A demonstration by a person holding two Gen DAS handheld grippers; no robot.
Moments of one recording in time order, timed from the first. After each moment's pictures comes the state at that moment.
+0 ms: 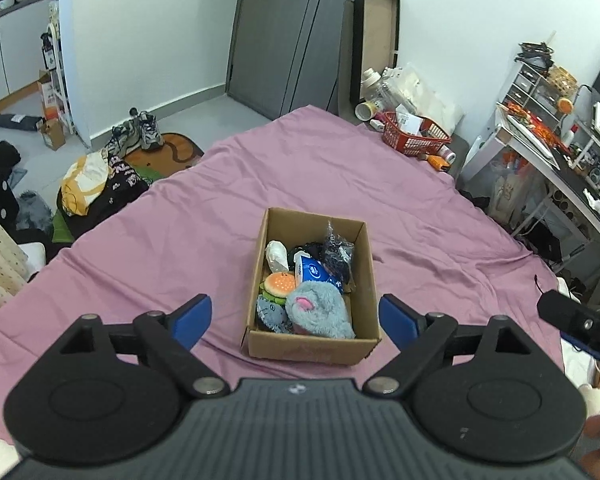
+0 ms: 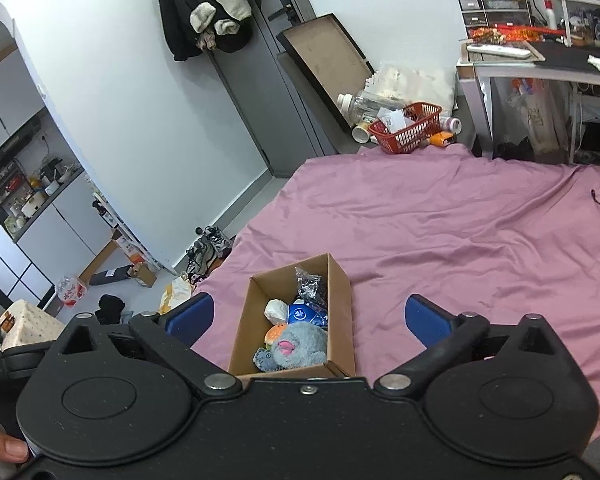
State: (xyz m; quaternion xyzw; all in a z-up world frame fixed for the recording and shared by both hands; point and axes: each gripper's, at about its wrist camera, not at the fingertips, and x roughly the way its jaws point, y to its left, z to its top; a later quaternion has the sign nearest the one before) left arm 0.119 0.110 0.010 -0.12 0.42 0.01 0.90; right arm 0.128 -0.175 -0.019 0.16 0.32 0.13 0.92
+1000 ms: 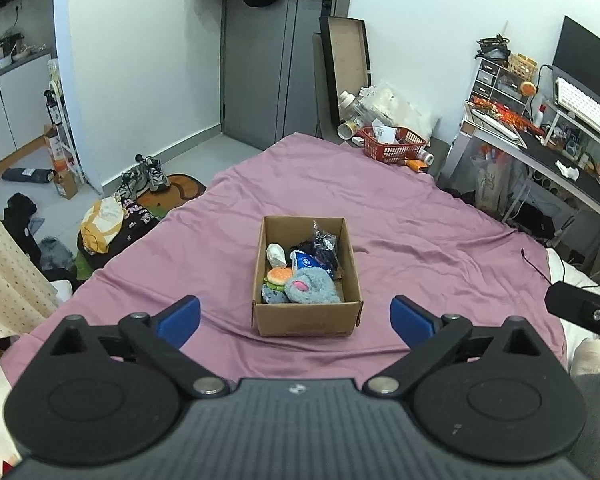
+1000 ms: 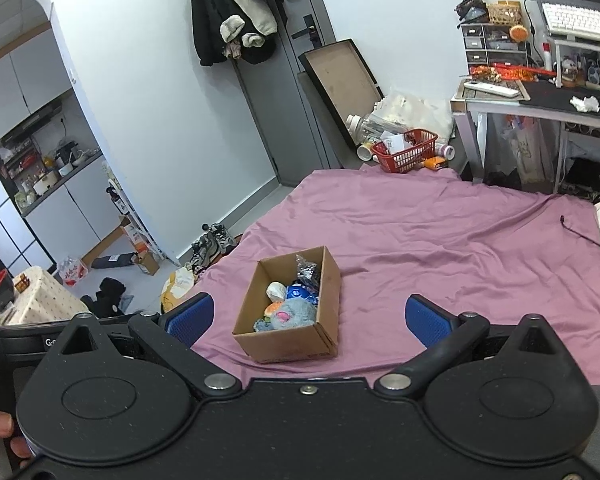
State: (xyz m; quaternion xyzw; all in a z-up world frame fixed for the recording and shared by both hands) left arm 0.023 0.075 0.051 -0.05 0.37 0.01 0.93; right arm 0.042 -0.197 0.008 0.11 0.29 0.13 0.94
